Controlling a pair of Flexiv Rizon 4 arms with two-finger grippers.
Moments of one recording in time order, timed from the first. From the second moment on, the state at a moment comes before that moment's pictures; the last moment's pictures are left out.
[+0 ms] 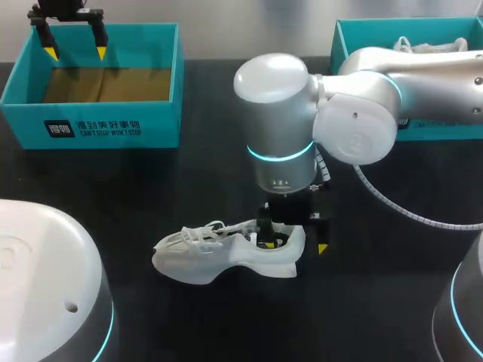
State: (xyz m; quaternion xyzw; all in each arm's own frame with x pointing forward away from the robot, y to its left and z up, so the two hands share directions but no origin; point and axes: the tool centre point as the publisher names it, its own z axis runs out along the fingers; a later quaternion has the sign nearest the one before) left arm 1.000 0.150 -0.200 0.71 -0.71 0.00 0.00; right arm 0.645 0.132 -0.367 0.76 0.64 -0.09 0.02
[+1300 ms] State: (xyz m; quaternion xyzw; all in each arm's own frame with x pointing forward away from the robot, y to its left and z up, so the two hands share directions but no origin) left arm 1.000 0.150 -0.200 0.71 -0.71 0.00 0.00; right arm 0.647 0.102 -0.267 0.73 0.68 0.04 -0.05
